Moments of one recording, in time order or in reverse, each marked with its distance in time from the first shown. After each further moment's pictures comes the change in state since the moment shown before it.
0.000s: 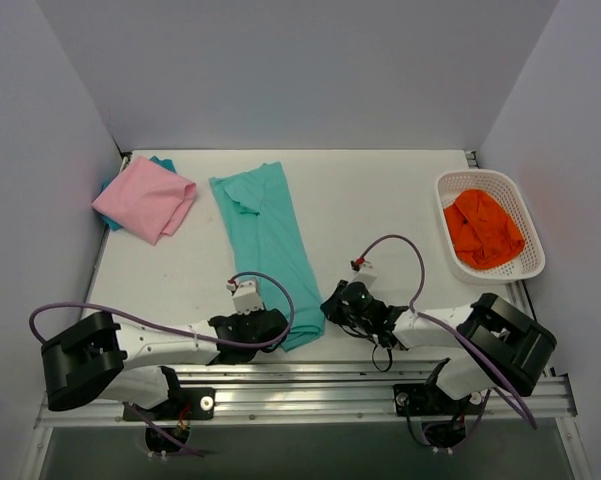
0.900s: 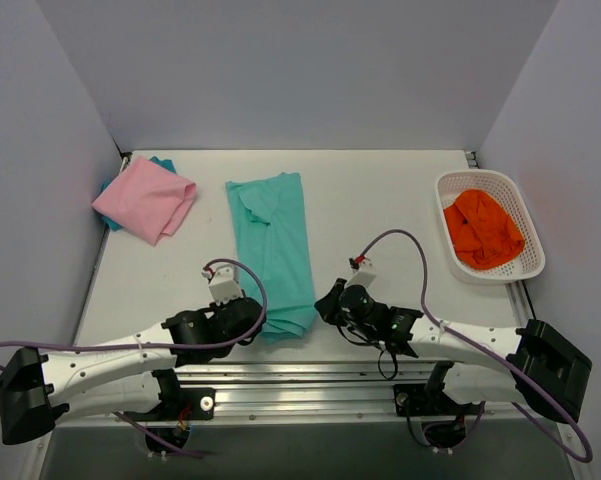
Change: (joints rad) left arm 0.020 -0.351 0.039 -0.291 -0.027 0.065; right arm 0.132 -0.266 0.039 -0.254 0.086 0.063
